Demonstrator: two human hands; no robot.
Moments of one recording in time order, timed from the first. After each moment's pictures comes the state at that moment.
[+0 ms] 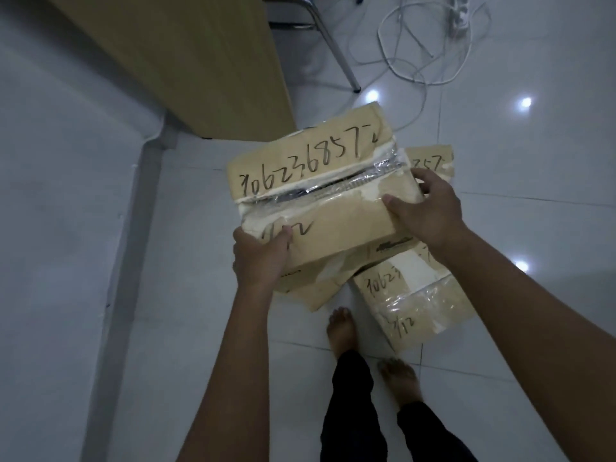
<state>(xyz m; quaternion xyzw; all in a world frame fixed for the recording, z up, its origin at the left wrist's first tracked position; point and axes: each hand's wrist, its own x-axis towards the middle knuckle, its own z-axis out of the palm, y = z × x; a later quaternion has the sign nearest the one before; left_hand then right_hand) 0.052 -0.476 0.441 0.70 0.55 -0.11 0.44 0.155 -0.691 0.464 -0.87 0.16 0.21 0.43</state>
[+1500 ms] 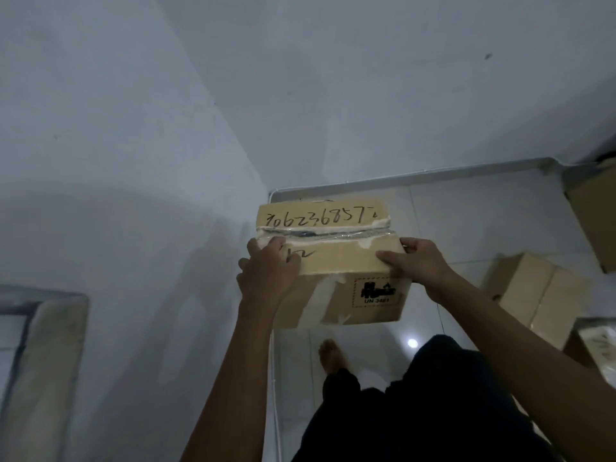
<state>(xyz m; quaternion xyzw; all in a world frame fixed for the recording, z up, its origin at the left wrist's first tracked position) -0.759 -0.552 0.782 0.51 0.82 0.01 0.27 -0.506 -0.530 0.752 -0.70 -0.39 0.56 0.18</state>
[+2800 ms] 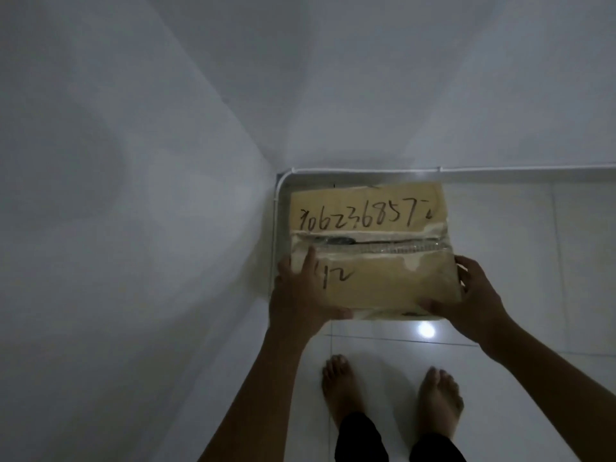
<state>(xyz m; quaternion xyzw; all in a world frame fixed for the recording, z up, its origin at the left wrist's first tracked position) -0.886 -0.270 0.266 0.54 0.75 -0.06 0.38 -0.622 -0.237 0.270 -0.72 -0.40 0.56 0.09</state>
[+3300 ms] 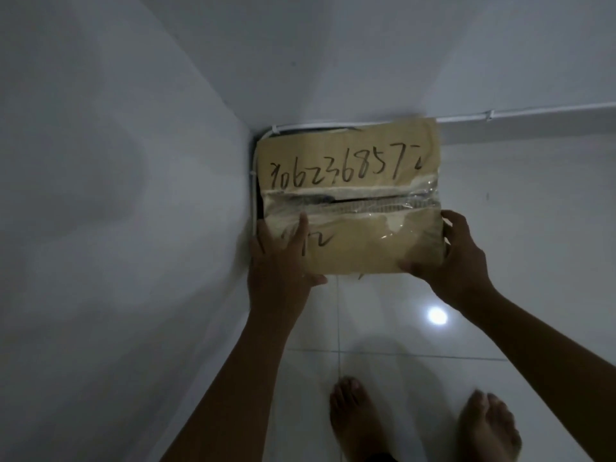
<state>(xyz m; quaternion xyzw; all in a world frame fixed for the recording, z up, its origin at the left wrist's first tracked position) -0.917 -0.242 0.112 0.61 0.75 -0.13 0.22 -0.677 -0.204 0.113 -0.73 -0.48 0.48 0.11</state>
